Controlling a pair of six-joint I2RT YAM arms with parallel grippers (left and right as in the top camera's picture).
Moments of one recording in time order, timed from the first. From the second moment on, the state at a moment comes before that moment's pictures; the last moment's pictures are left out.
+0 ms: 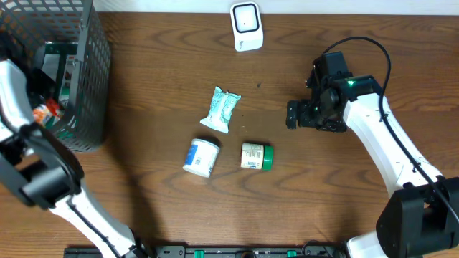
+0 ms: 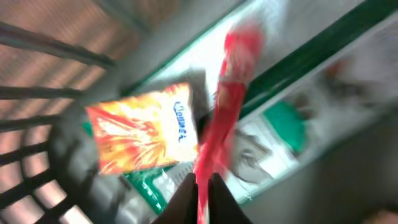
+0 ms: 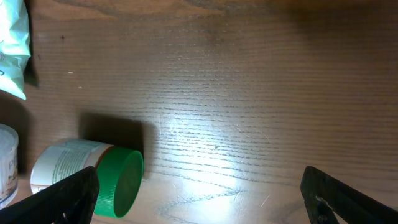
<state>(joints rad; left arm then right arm) 0.55 2.15 1.95 -1.08 -0.11 -0.33 0.23 1.68 1.33 -1.02 -0.11 0.28</state>
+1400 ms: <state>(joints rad) 0.61 2.20 1.91 -1.08 -0.14 -0.38 0.23 1.68 1.33 -1.02 -0.11 0.28</state>
